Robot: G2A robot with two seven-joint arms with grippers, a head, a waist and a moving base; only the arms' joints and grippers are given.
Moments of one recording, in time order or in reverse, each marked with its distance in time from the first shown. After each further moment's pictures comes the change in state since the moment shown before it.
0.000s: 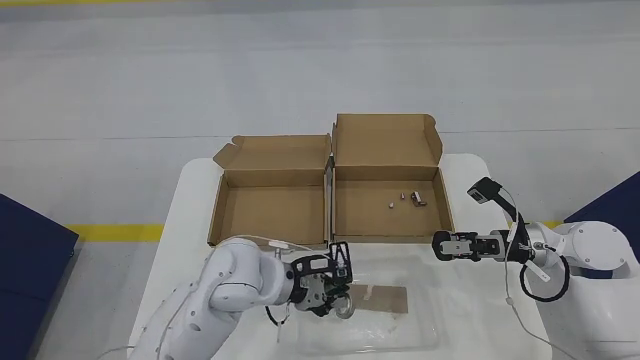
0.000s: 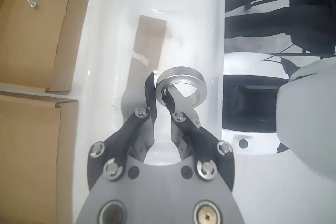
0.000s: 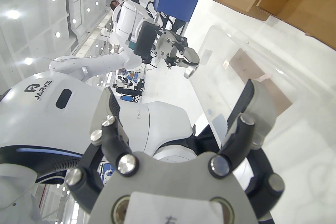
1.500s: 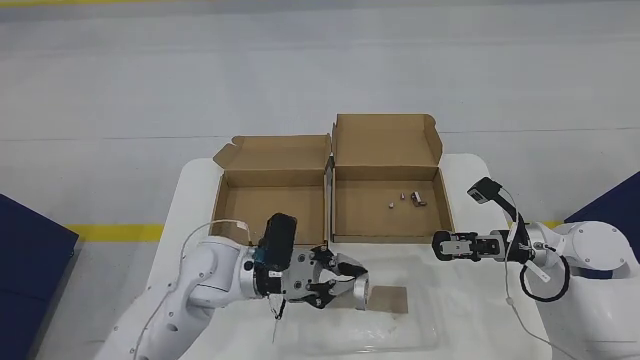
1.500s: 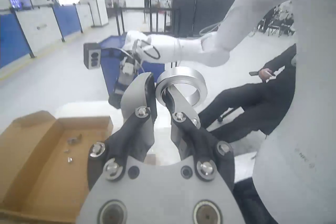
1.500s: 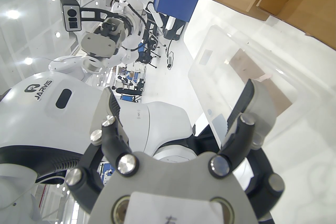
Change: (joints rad) left arm -0.051 0.138 0.040 -0.036 0.134 -0.186 1.203; right arm 0.000 0.000 0.000 0.000 0.000 0.000 0.000
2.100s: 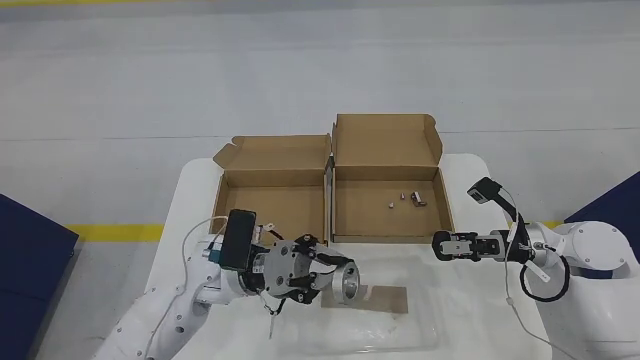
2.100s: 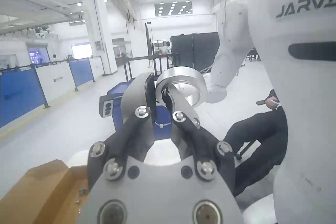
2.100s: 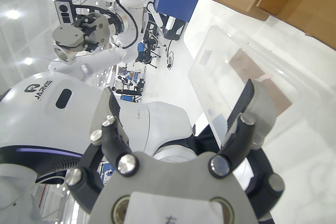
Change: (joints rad) left arm -0.025 0.002 0.018 -0.001 0.129 0.029 0.384; right arm 0.000 0.000 0.000 0.000 0.000 0.000 0.000
